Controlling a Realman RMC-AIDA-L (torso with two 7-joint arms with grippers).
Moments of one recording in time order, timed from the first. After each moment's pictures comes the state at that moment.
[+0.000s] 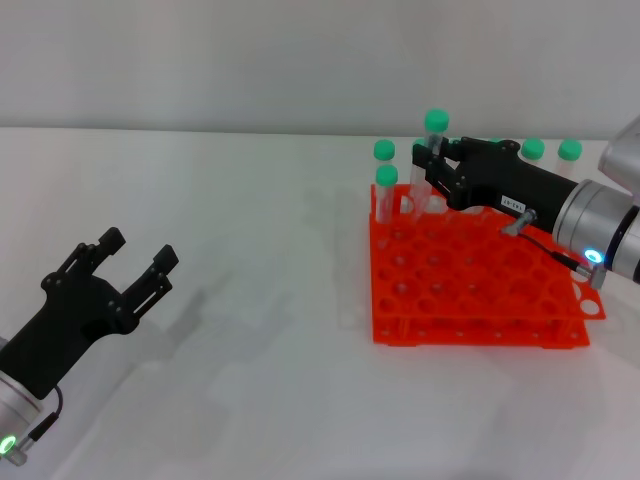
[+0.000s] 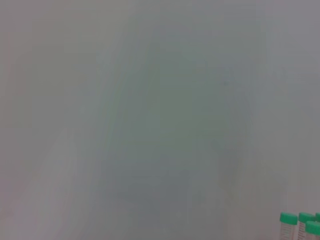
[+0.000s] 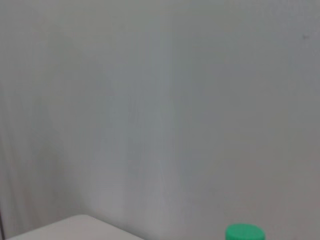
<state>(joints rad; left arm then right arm) -0.38 -2.08 2.83 -0.12 -0.96 1.48 -0.64 0.73 2.03 -1.60 -0.31 -0.59 -0.93 0.89</state>
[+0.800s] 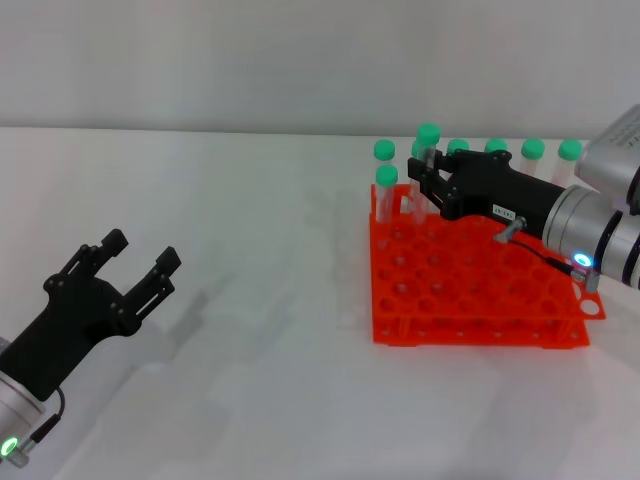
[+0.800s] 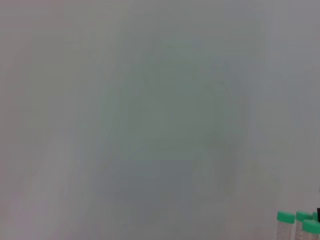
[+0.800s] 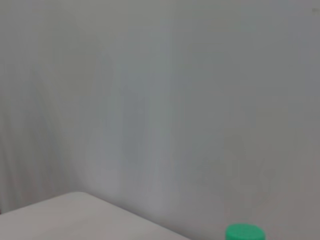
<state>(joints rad) -0.38 -2.08 2.83 -0.12 -0.96 1.48 -0.64 0.75 2.03 -1.66 -0.31 -0.57 -0.85 0.88</state>
